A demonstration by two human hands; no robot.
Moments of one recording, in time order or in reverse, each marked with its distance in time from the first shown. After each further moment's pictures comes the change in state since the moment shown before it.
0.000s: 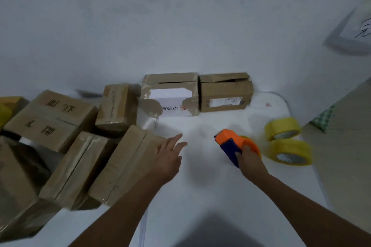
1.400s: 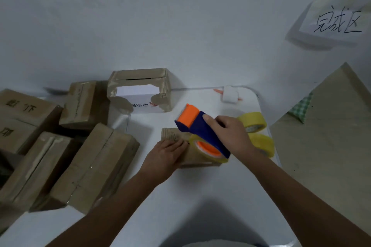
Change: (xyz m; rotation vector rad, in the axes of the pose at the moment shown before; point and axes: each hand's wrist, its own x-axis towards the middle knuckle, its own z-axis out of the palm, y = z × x) left_hand 0.018 0.093 0.007 0.208 0.003 0.375; right_hand -0.009 -0.021 -0.116 0.366 0.139 -0.252
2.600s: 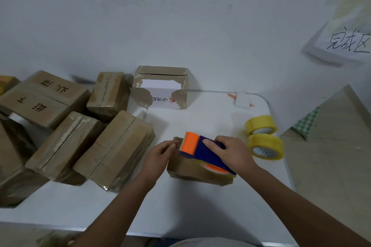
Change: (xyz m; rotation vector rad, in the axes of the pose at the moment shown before) left_hand -0.078 0.003 -0.008 -1.210 0.251 -0.704; right_hand -0.065 -0.007 0.043 -0.229 -0.184 -0.142
